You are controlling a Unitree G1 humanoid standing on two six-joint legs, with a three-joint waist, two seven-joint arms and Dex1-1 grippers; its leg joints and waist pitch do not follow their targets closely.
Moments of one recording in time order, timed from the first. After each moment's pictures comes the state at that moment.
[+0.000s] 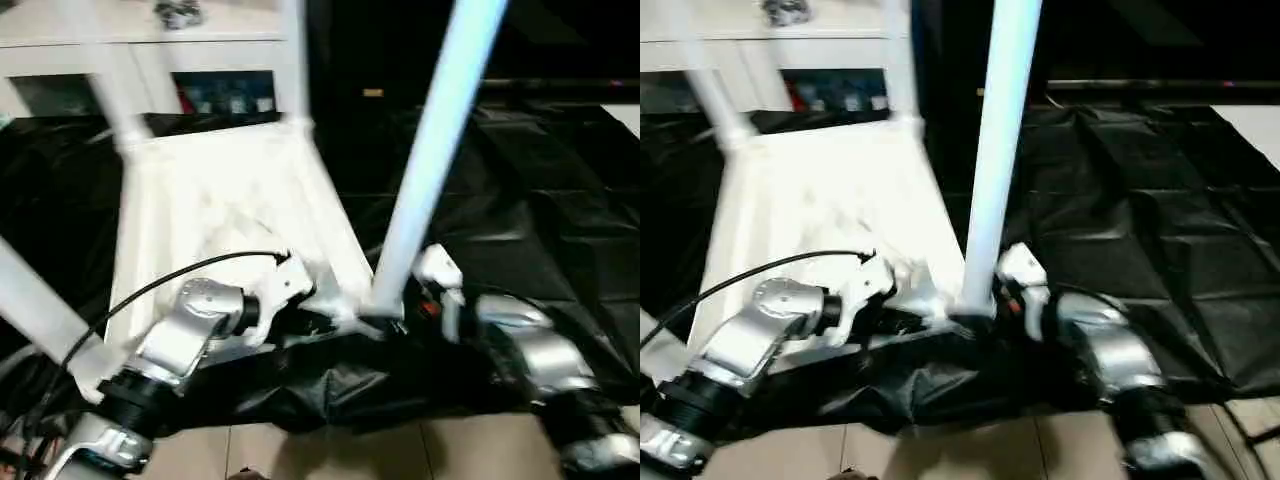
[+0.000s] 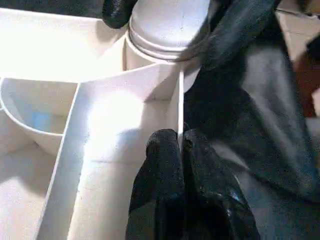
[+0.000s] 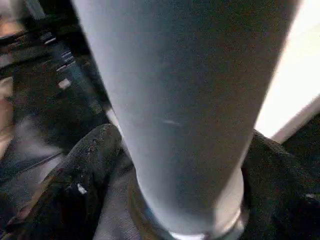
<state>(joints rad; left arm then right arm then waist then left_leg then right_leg) -0.43 0.37 -0.34 0.25 -0.05 0.37 -1.15 -0.36 -0.39 0.18 0.39 0.20 0.17 1.15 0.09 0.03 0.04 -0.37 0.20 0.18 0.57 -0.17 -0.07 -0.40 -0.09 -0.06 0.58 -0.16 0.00</state>
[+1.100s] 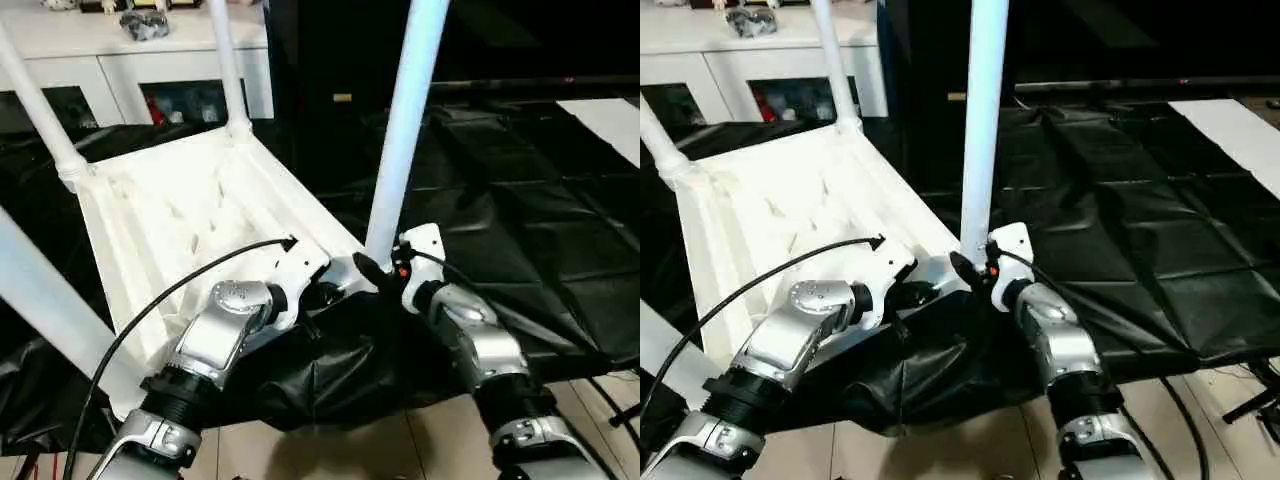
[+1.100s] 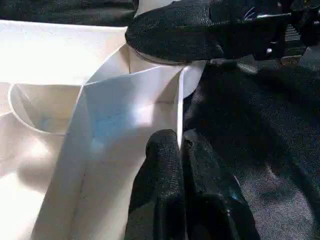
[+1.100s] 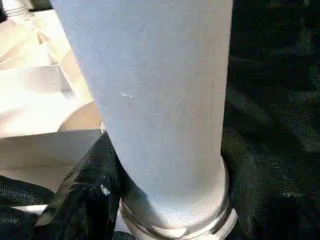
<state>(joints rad) -0.47 0.16 -0.25 0.33 0.03 0.46 -0.75 -0.47 -0.08 0.02 0.63 0.12 0.10 0.50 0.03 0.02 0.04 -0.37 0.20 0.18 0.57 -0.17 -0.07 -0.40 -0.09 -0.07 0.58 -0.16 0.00</state>
